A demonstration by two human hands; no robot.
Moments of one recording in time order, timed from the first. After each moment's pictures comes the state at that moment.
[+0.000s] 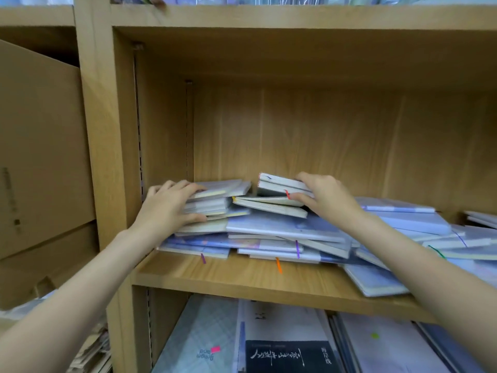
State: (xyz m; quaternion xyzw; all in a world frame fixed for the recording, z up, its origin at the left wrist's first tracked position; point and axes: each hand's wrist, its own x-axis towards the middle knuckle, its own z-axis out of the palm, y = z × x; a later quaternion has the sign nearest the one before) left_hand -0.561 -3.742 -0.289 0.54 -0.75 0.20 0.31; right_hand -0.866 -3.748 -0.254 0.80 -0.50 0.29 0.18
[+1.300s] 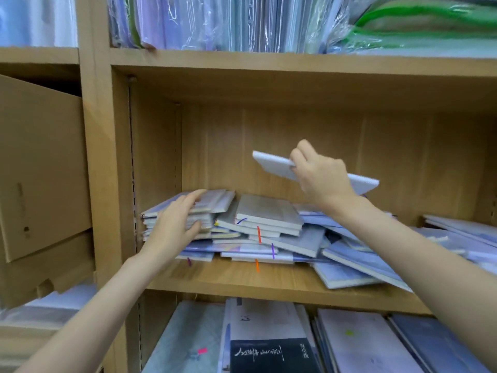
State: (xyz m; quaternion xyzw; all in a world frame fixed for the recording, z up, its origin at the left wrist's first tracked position) left_hand -0.604 -3.698 -0.299 0.48 -0.75 0.07 0.45; right_hand -0.874 -3.691 -0.210 0.64 -0.43 0.34 0.53
